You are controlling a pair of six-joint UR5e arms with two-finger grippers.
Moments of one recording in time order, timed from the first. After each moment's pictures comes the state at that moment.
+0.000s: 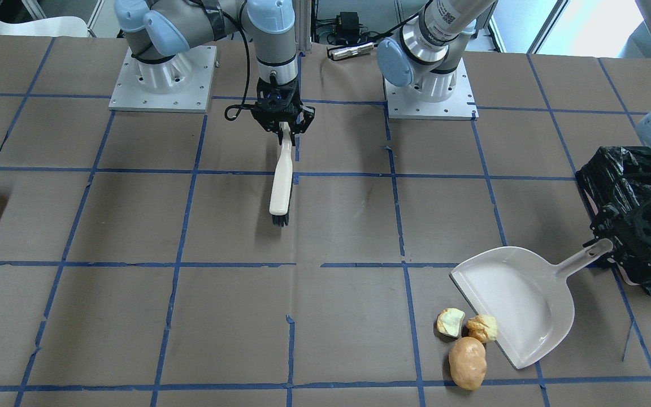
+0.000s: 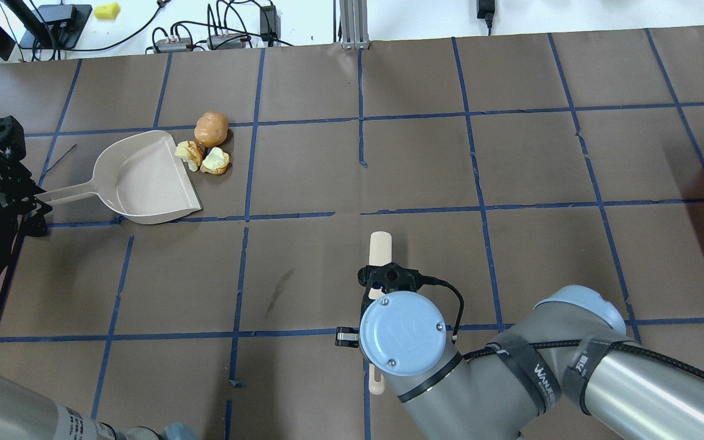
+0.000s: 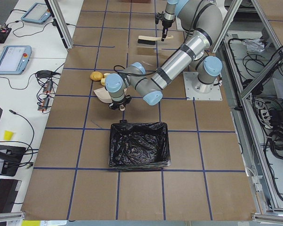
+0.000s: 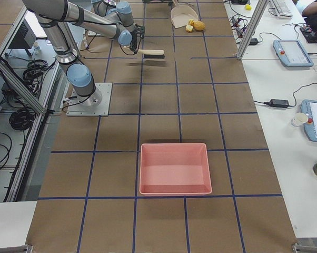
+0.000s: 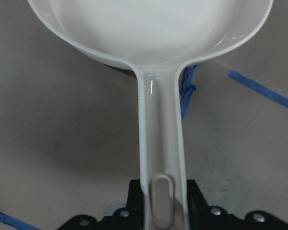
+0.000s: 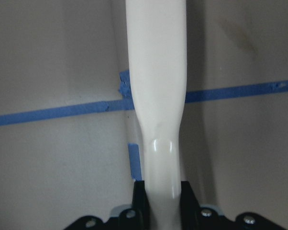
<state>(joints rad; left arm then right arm) -0.90 -2.00 -1.64 -1.19 1.49 1.75 2.15 -1.58 2.26 -2.41 -1.58 0.67</state>
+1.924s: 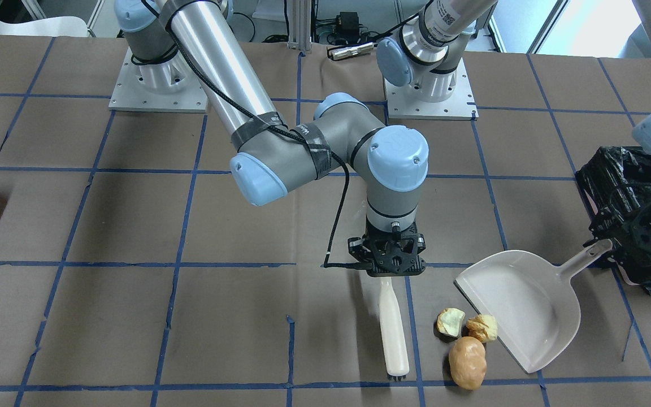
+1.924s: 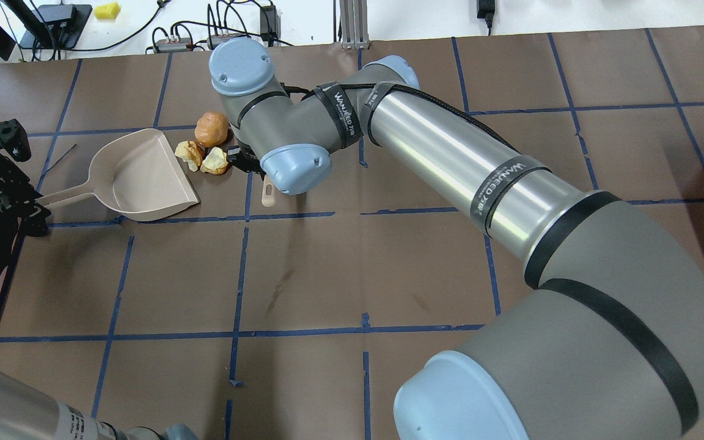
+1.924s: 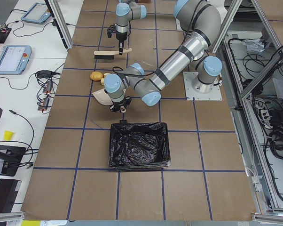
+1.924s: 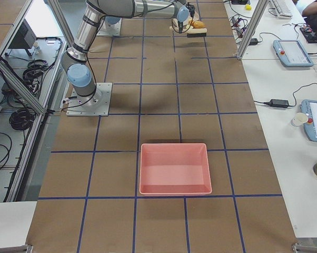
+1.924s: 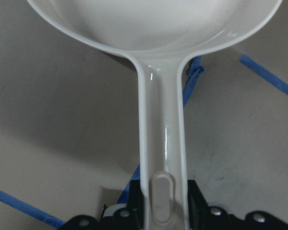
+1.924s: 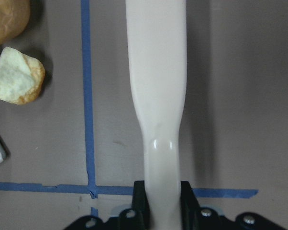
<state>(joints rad) -0.91 -2.01 -1.64 -1.18 1.53 1.67 2.14 -0.83 1.17 -2.08 -1.53 0.56</state>
